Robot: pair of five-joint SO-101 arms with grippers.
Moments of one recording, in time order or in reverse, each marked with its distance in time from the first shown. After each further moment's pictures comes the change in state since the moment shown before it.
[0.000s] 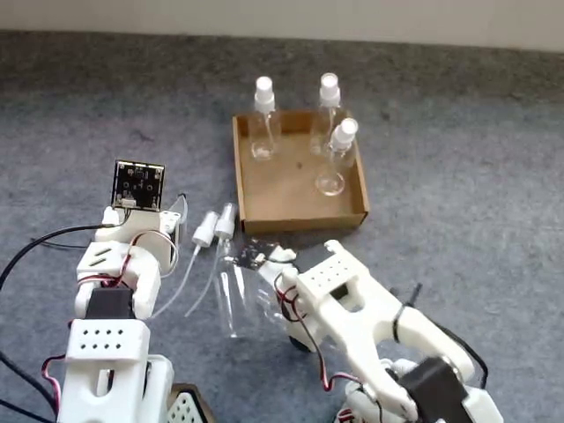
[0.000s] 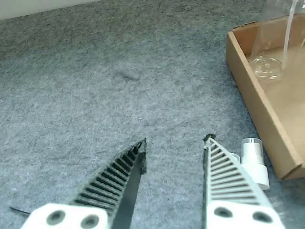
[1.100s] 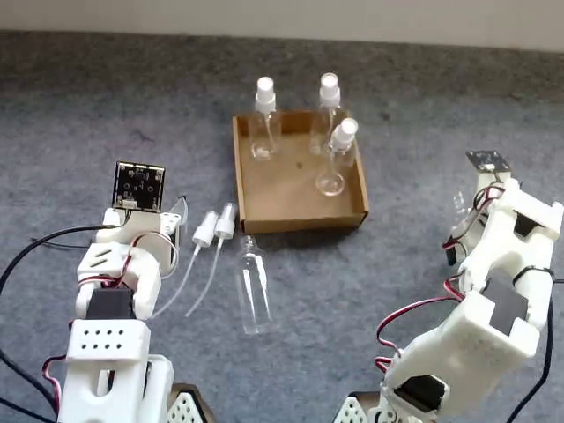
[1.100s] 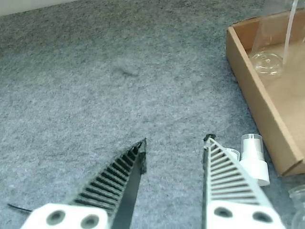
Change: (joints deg) left arm 0.0 0.1 0.7 0.0 0.0; right arm 67.3 35.5 -42.8 -3.7 15.0
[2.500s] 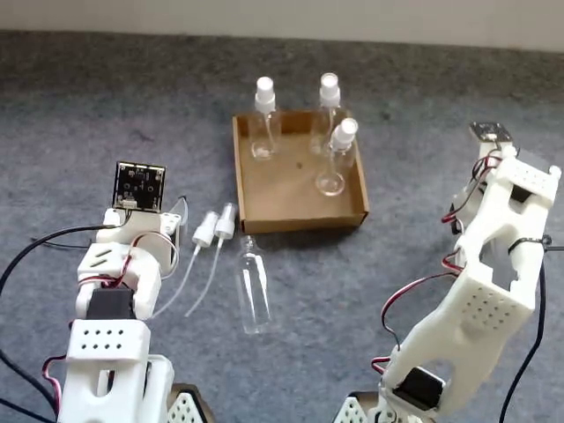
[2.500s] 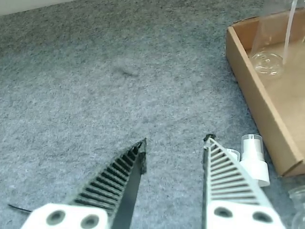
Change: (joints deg) left arm 0.0 0.0 0.0 0.0 0.0; right arm -3.5 16.0 -26.8 9.5 -5.5
